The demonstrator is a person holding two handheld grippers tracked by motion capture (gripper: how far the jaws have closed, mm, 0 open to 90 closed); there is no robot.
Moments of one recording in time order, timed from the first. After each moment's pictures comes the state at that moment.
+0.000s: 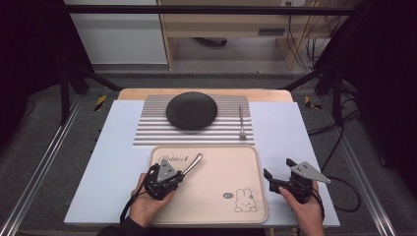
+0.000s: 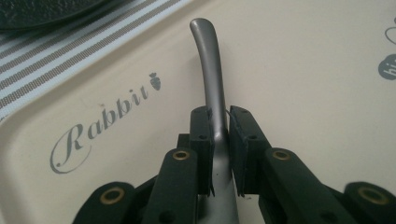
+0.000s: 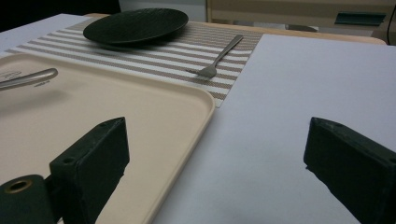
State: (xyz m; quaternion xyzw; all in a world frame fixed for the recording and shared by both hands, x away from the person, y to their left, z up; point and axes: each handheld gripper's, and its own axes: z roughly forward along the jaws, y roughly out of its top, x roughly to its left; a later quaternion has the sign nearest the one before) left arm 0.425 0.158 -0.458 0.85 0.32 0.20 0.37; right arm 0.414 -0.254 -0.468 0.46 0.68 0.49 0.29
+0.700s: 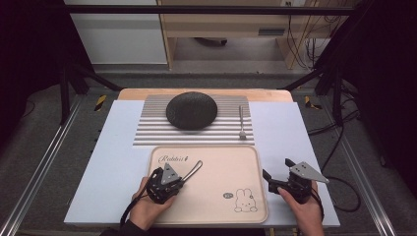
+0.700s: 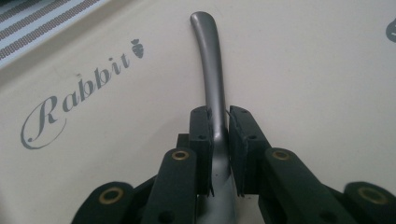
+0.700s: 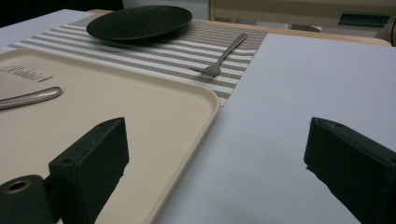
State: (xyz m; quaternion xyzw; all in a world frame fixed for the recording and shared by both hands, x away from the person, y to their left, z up) left arm 0.422 0.155 -0.469 0.86 0.33 0.18 0.34; right arm 0.414 -0.252 -0.468 0.46 0.69 0.48 0.29
